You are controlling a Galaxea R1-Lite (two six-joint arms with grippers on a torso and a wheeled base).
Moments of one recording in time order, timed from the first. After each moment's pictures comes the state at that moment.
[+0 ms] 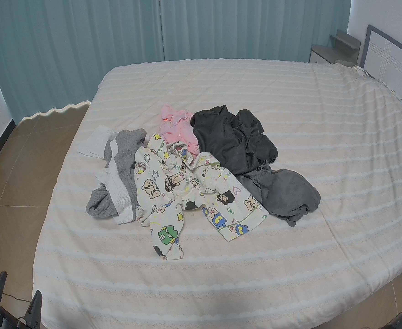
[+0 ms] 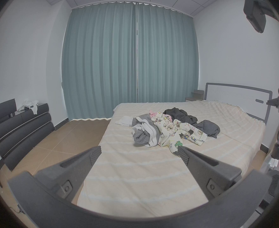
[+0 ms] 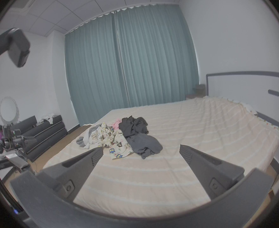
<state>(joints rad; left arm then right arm) 0.00 0.02 -0.02 0.02 -0.02 0.00 0.07 0.40 -0.31 0.04 0.16 0.10</state>
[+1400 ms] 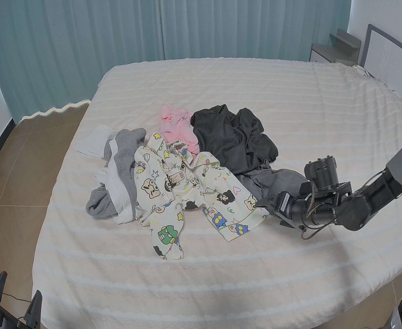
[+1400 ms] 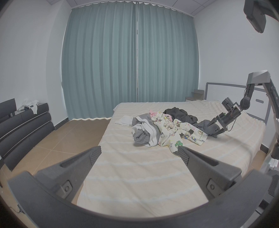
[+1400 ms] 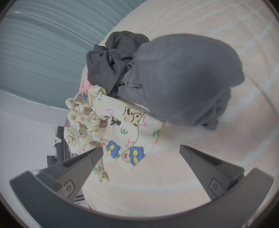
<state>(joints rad) 0.00 0.02 -0.02 0.02 -0.02 0.00 0.39 2.04 -0.89 -0.45 0.15 0.81</state>
